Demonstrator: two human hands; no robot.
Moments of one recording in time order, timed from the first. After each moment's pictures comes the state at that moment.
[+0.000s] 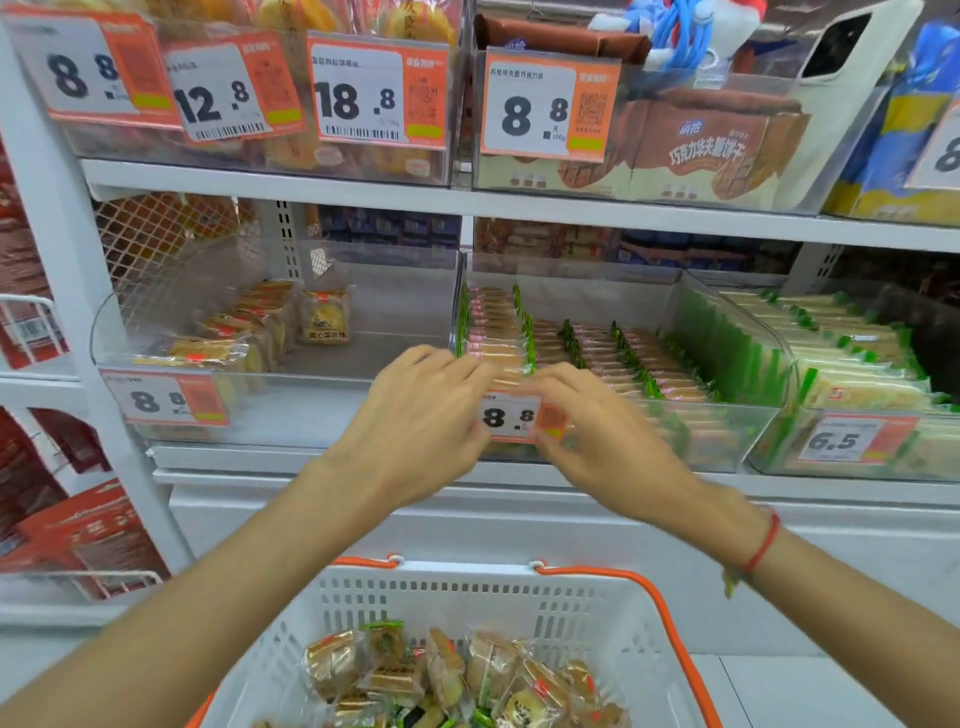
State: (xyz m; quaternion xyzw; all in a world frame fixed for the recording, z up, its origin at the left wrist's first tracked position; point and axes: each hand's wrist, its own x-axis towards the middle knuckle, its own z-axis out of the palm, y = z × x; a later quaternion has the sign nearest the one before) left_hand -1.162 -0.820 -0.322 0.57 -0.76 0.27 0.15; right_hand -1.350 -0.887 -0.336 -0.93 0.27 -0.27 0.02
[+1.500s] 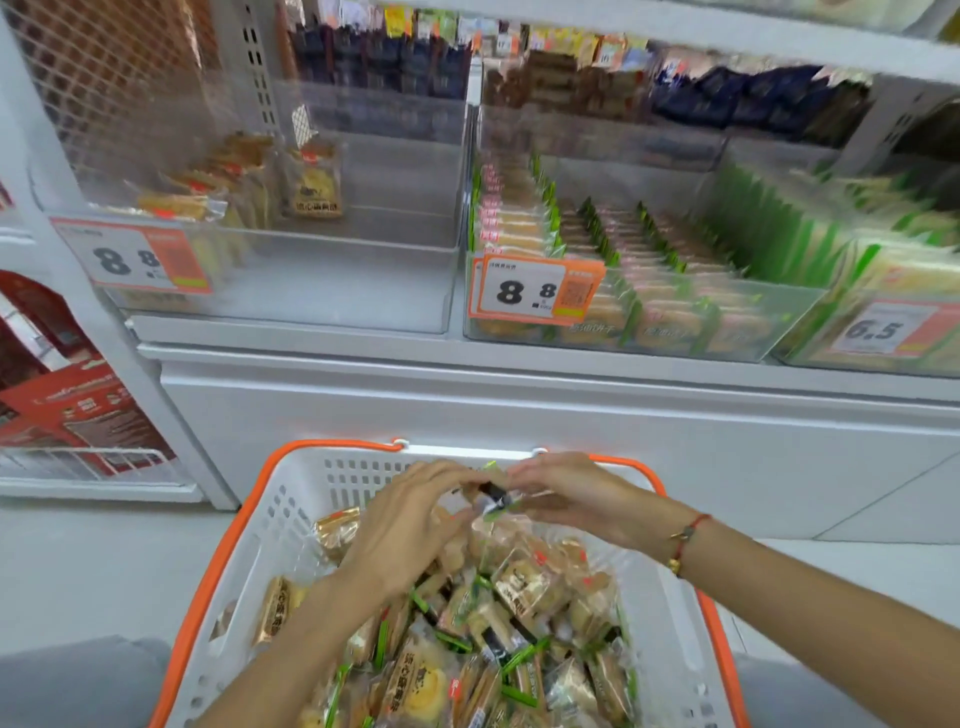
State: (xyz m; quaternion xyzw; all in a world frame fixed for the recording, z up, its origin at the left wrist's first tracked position) left_hand -1.169 -0.753 -0.524 0.64 -0.70 -0.14 0.31; right_hand -1.344 -0.837 -0.456 -0.52 0.49 -0.11 0.69
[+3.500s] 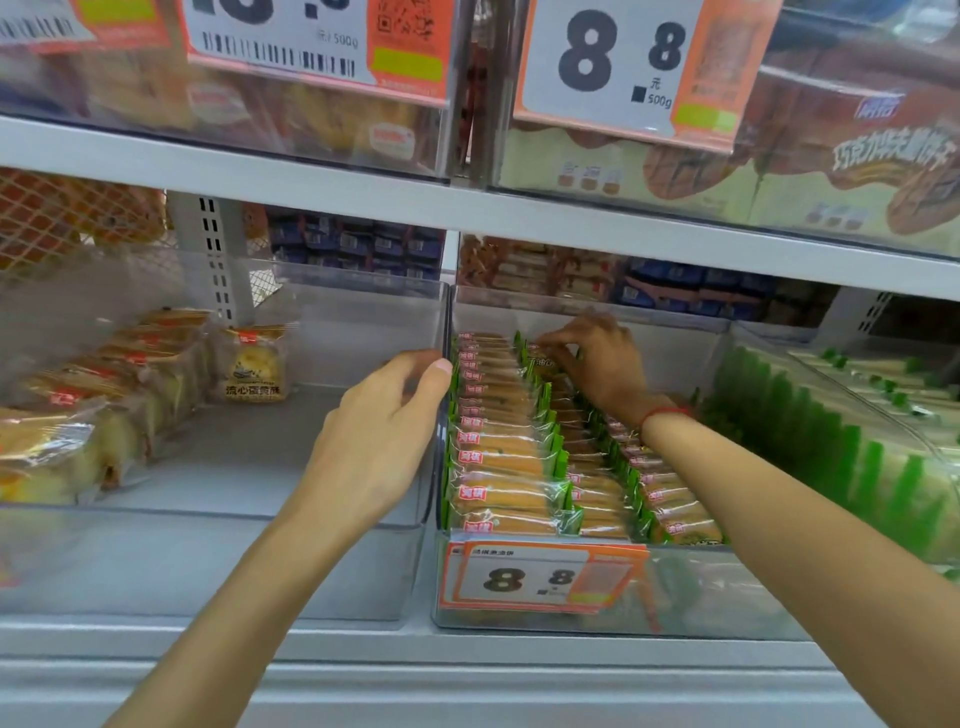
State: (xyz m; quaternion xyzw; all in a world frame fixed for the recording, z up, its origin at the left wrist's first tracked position) left_hand -1.112 -0.949 -0.339 0.68 -0.53 -0.16 0.48; right_hand -1.288 -1.168 -0.351 -0.85 0.41 -0.31 -0.09
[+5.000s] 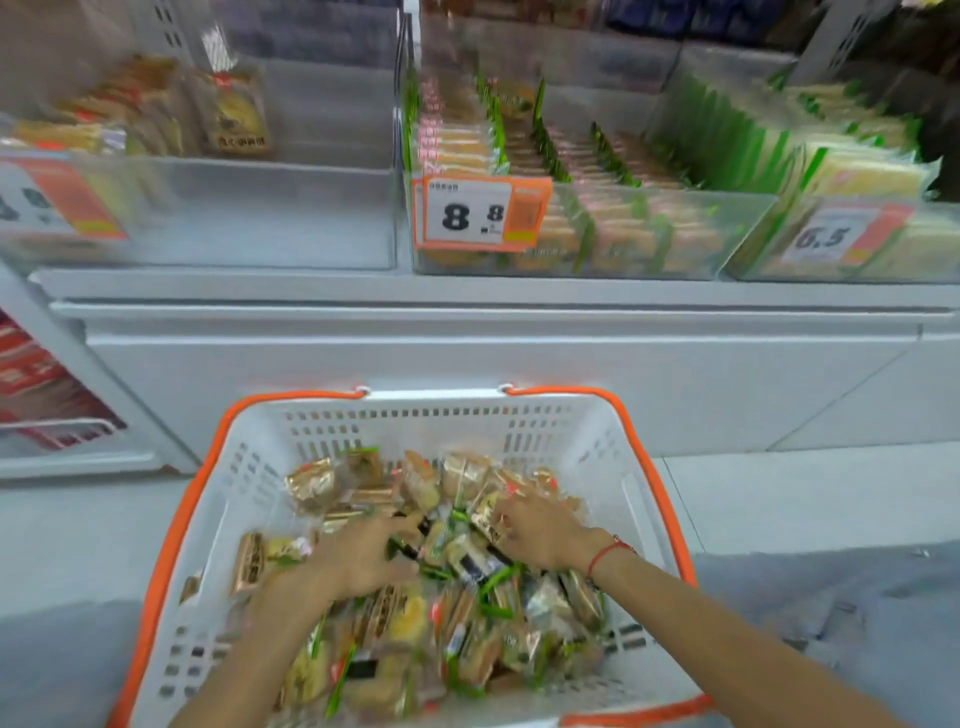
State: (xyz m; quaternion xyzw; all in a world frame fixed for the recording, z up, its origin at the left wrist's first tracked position) left_hand -1.160 -0.725 -0.592 0.66 -0.64 -0.39 -0.03; right_hand -1.381 -0.810 -0.597 -0.85 0.44 0.18 0.23
